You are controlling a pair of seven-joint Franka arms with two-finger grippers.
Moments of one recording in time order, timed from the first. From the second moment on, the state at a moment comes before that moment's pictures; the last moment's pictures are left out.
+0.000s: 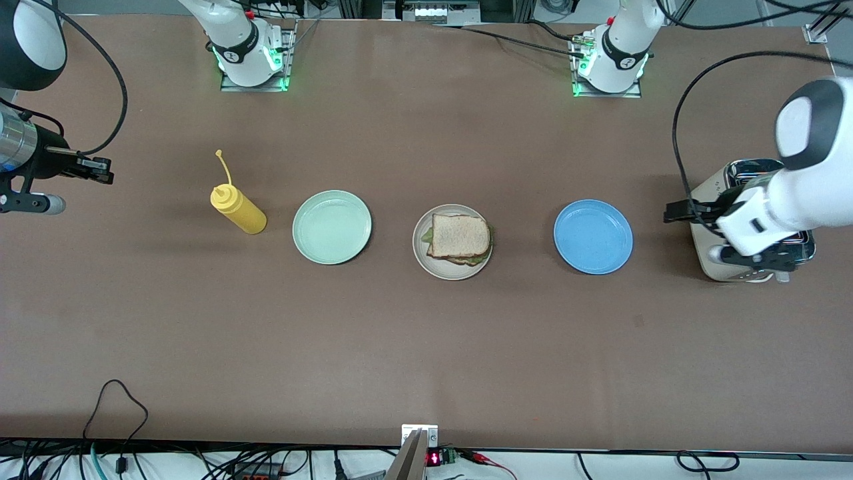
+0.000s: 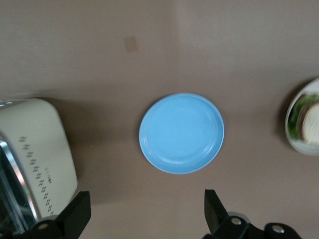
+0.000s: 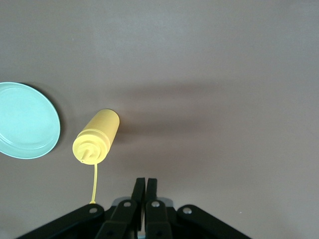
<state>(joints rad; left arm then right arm) 0.05 0.25 -0.07 -1.56 -0.06 1.64 -0.01 -0.18 0.08 0.13 -1.69 -0.06 1.60 0.03</state>
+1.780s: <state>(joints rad) 0.04 0.00 -0.02 -1.66 -0.04 1.60 -0.01 -0.18 0.12 0.13 -1.55 -0.06 1.56 0.03</state>
